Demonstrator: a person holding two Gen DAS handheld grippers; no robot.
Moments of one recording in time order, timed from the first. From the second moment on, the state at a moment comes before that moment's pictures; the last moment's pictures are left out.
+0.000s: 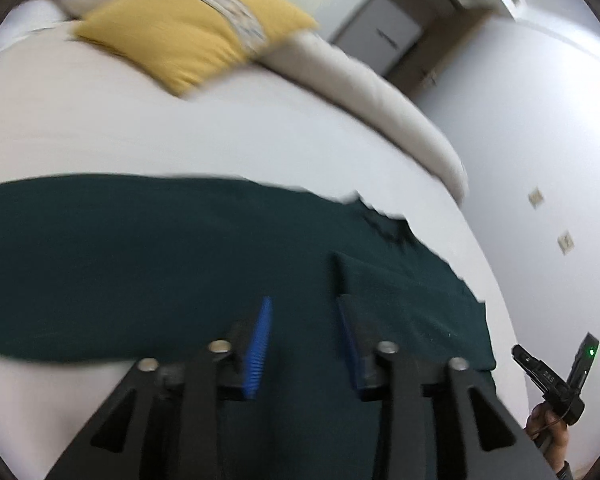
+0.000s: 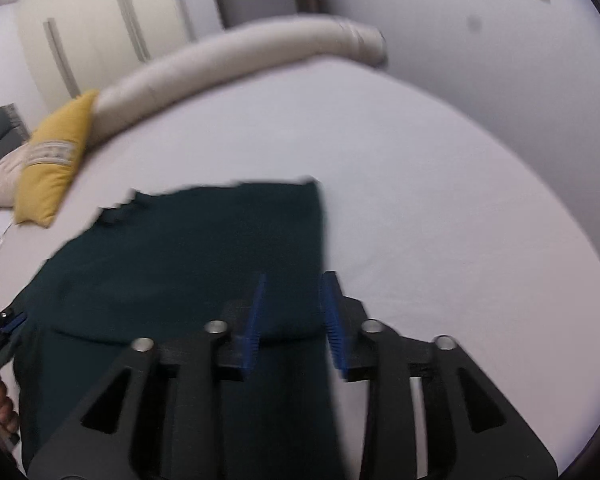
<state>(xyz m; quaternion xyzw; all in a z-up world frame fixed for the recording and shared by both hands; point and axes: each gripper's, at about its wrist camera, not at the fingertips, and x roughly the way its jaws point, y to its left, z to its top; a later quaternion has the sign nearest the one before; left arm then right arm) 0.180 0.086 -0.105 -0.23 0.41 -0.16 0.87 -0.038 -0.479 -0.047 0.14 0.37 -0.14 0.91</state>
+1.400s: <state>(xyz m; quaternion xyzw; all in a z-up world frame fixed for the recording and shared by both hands) 0.143 0.045 -0.092 -0.26 0.42 -0.18 0.85 -0.063 -0.375 -0.084 0.26 0.41 0.01 0.87</state>
